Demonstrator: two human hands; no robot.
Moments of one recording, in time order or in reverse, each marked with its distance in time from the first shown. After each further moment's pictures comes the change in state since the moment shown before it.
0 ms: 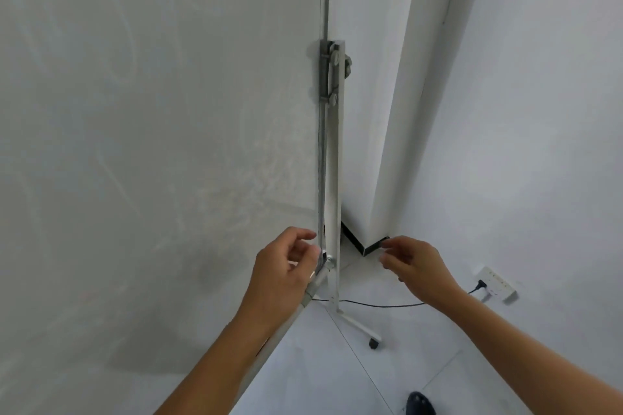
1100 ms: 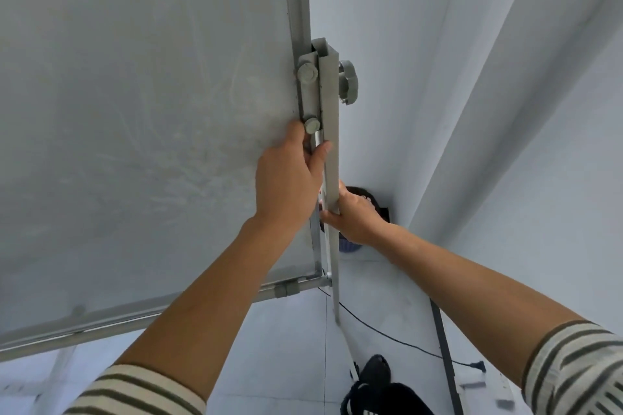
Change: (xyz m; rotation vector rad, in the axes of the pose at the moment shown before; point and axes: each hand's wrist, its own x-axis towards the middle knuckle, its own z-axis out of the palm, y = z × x) left_hand 0.083 0.126 0.184 0.561 0.847 0.005; right_hand 0.143 0.014 -0.067 -0.435 -0.641 -0.623
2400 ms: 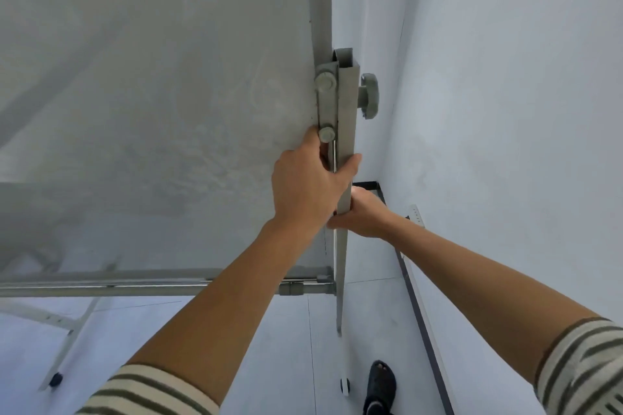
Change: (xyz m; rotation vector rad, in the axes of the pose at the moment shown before) left_hand -0.420 0.179 -0.159 -0.093 -0.091 0.048; right_hand -0.478 -0.015 0.092 0.203 0.011 0.113
